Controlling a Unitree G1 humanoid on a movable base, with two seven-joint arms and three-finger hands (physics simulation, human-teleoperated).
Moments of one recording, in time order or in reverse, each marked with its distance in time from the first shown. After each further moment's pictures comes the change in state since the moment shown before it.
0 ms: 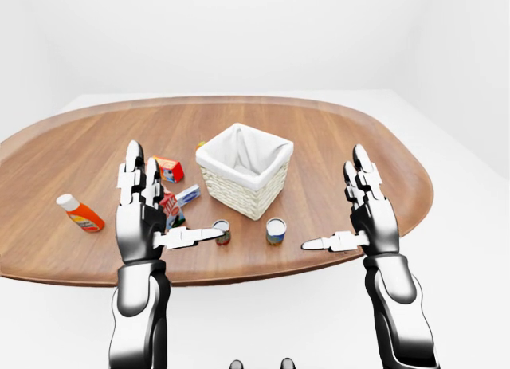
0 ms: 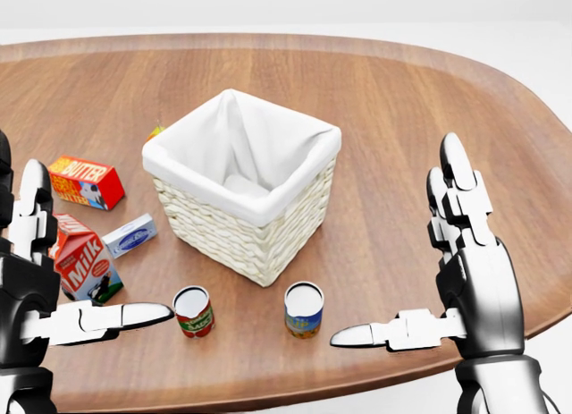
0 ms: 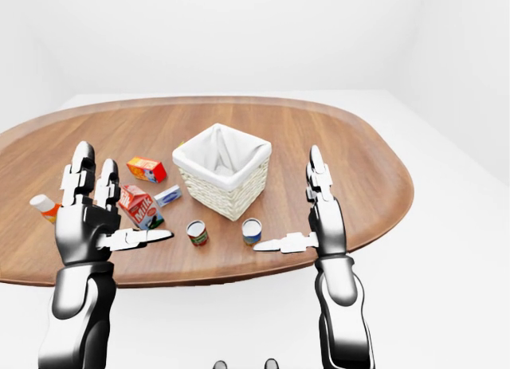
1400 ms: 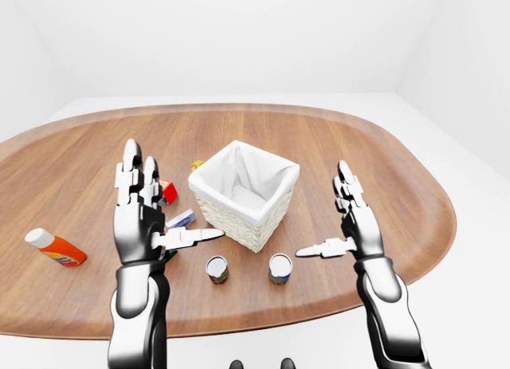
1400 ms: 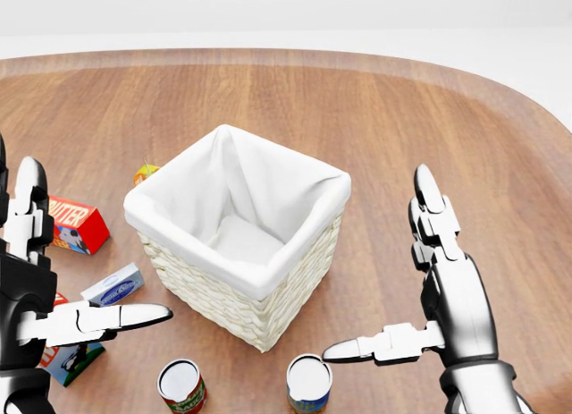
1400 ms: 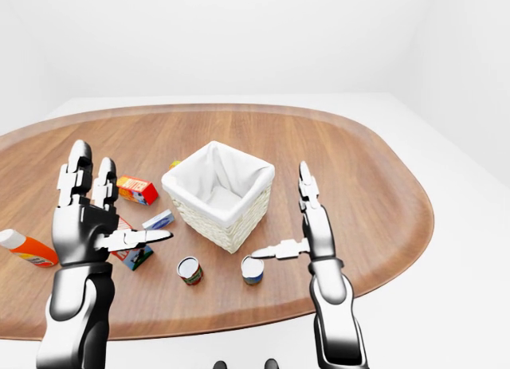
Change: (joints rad) left arm 0.004 -0.001 -0.001 -0.017 0.004 0.000 0.002; right arm 0.013 0.000 0.027 0.105 -0.053 0.000 0.006
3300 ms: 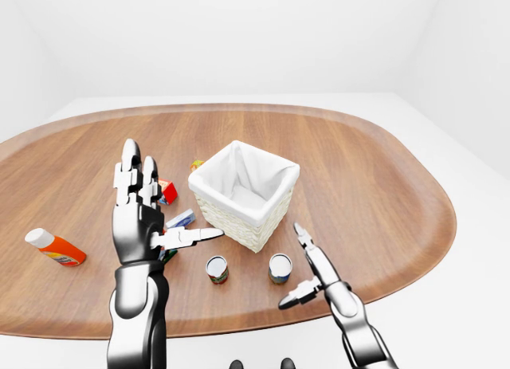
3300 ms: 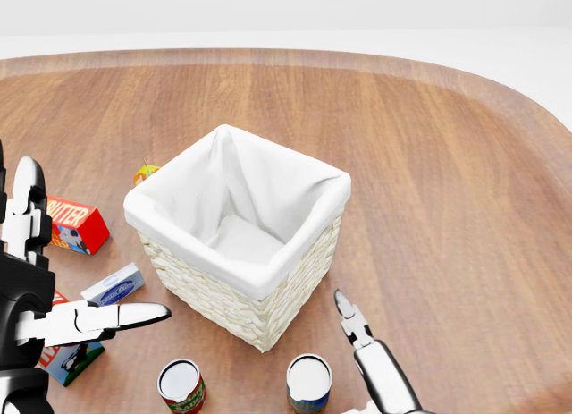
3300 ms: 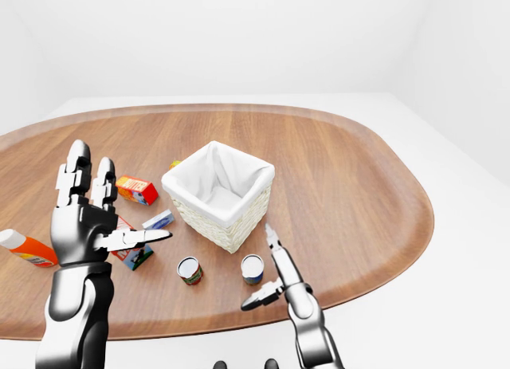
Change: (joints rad) left arm -0.001 0.001 0.004 -0.001 -0.003 0.000 0.002; right arm 0.042 -0.004 0.139 0.455 -0.215 0.000 0.073
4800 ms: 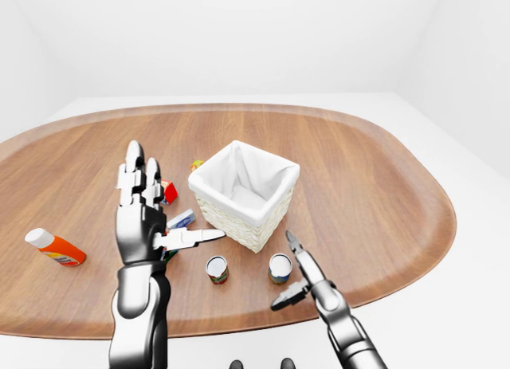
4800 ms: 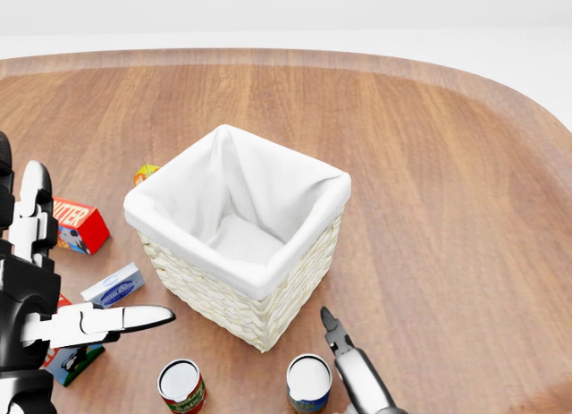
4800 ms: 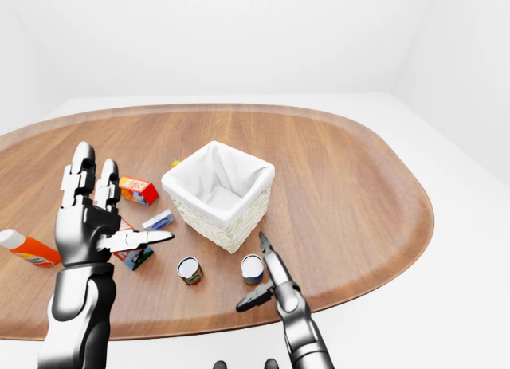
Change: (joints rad) left arm 0.006 -0.003 -0.010 0.007 0.006 0.000 -0.004; right arm -0.129 0.038 0.016 0.312 -0.052 -0.035 -0.082
